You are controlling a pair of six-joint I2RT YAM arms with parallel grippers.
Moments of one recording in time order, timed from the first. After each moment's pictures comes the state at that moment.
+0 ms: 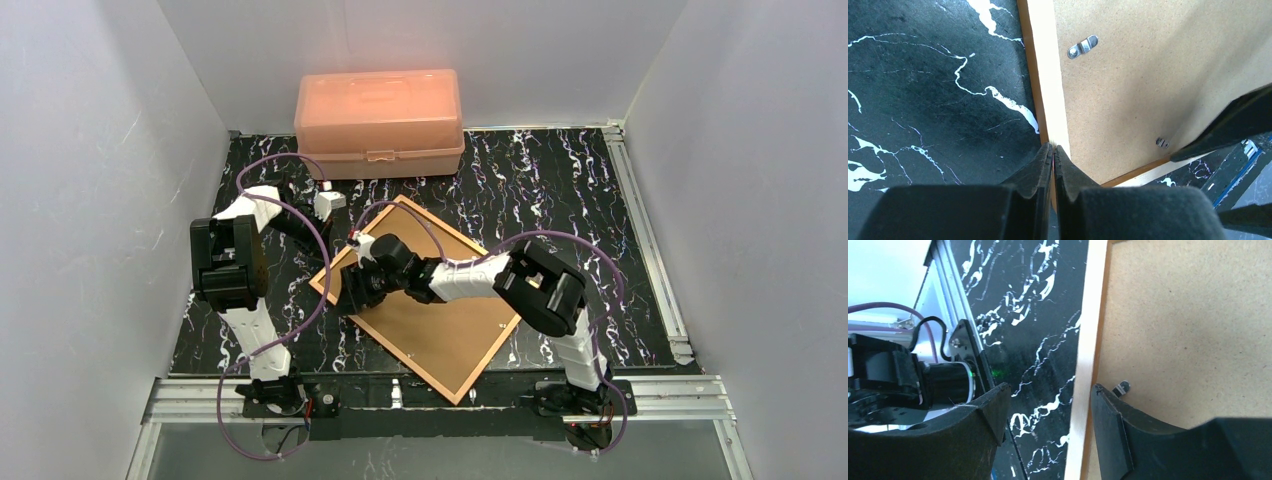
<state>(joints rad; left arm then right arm) 0.07 1.90 1.28 -0.95 0.63 0.80 1.10 2.08 1.26 0.31 -0.42 0.65</state>
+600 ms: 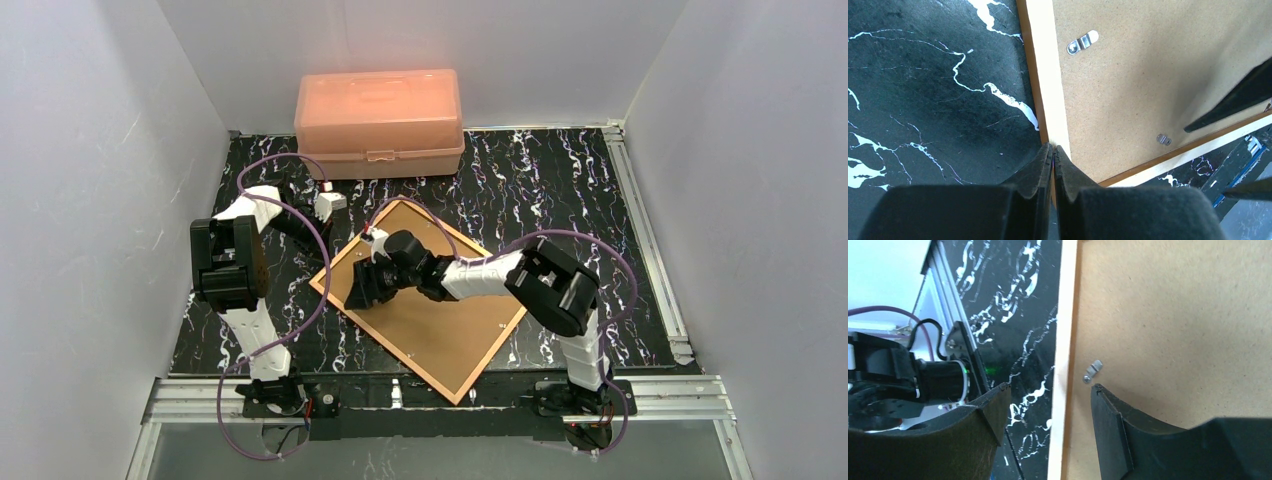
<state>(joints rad) 0.06 1.89 1.28 -0.96 0.61 0.81 1.06 1.99 1.16 0.34 -0.41 0.65</state>
